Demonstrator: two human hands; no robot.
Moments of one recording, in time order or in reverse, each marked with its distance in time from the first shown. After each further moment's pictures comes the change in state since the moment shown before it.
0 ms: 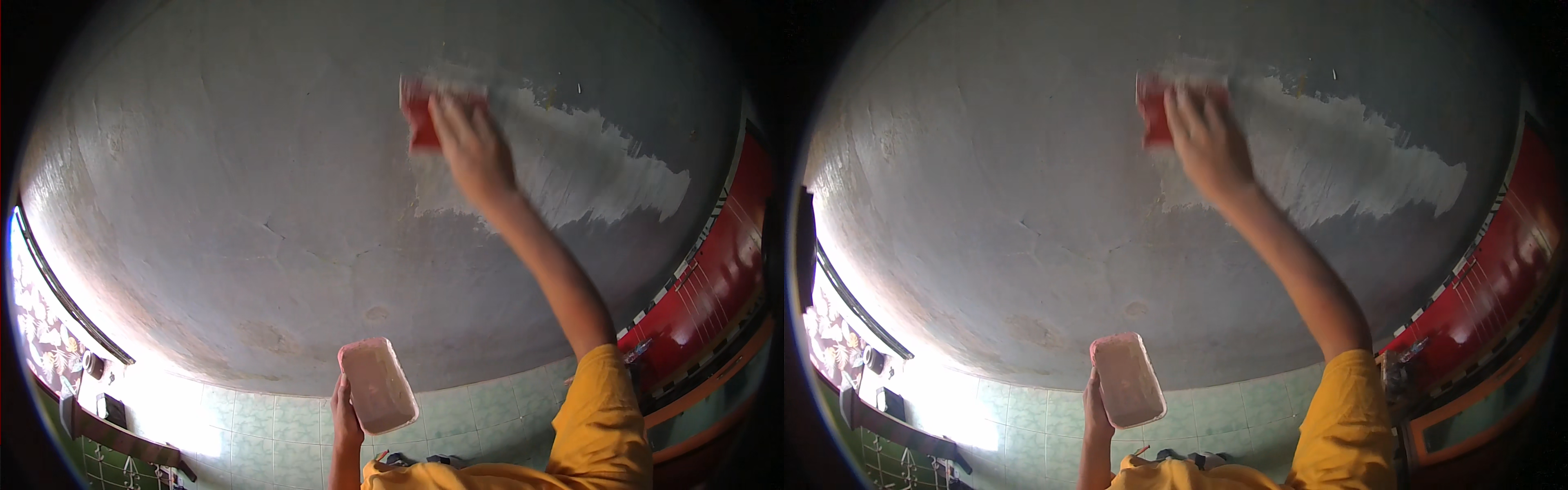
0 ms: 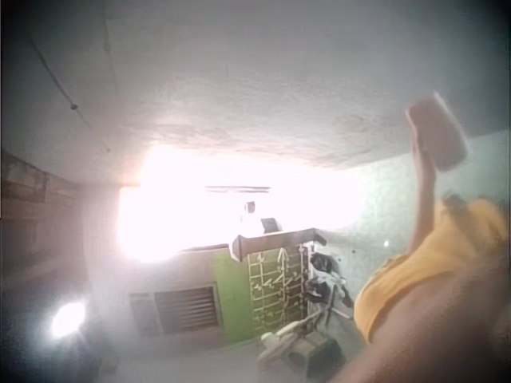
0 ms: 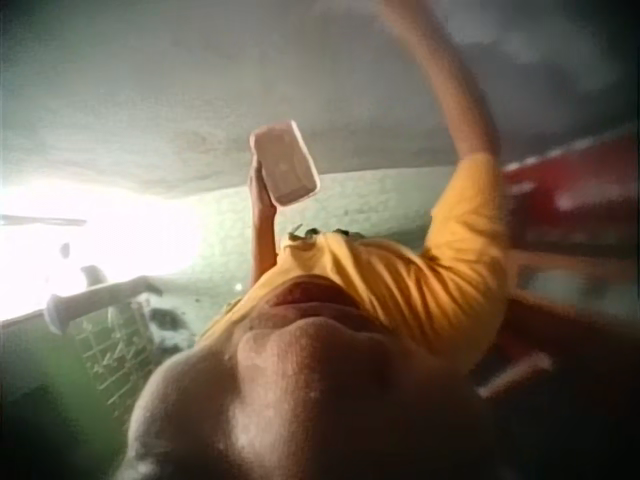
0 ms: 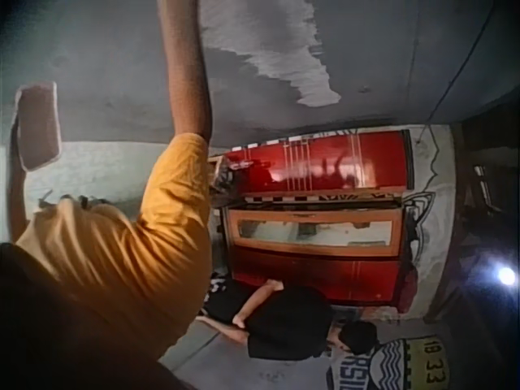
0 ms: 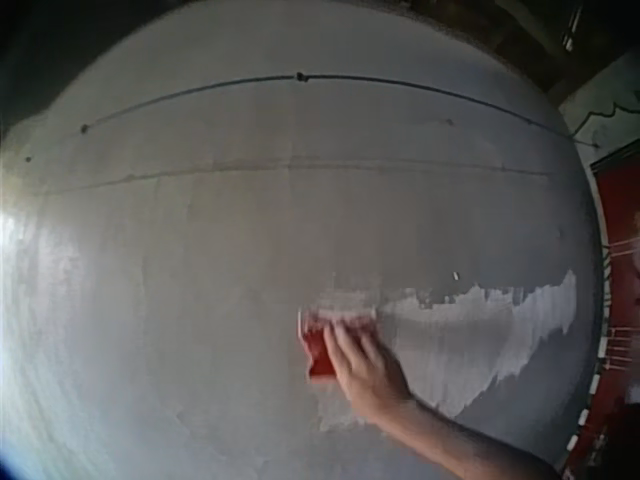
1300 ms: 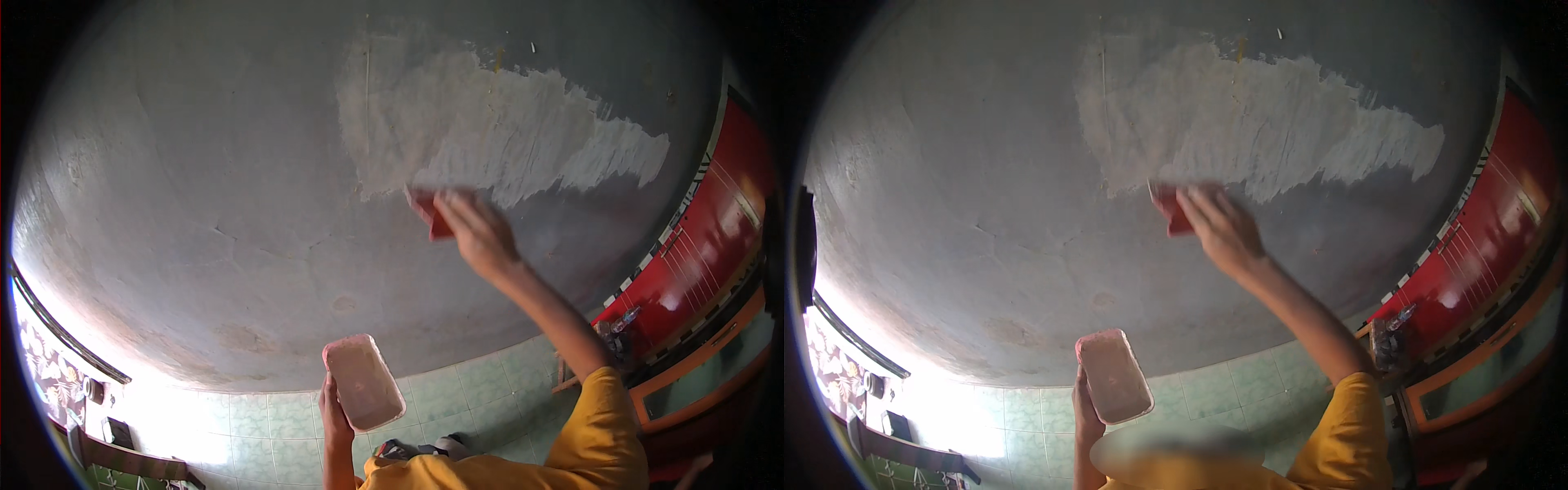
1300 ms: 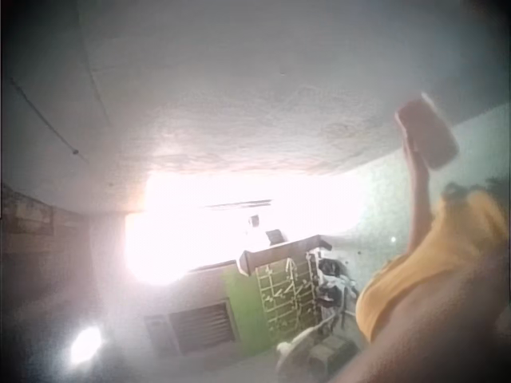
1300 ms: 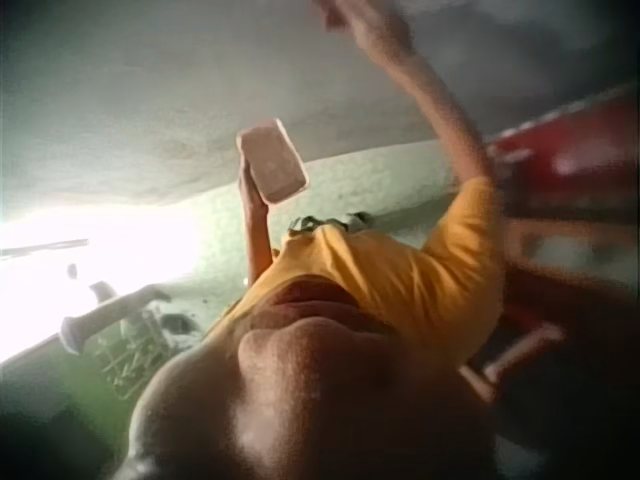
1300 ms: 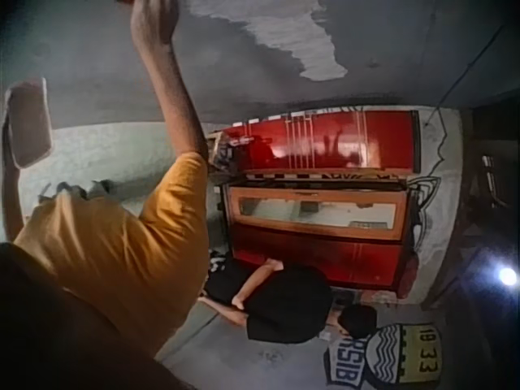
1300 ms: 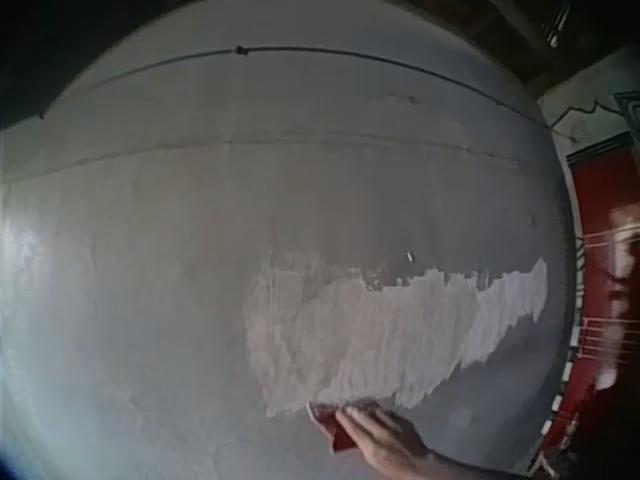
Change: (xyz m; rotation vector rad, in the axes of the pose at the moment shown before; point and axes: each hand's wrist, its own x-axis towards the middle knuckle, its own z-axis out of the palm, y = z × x) left_hand -0.010 -0.011 0.026 0.054 0.048 -0.068; right_hand -0.186 0.008 -0.026 0.329 -0.254 0.069
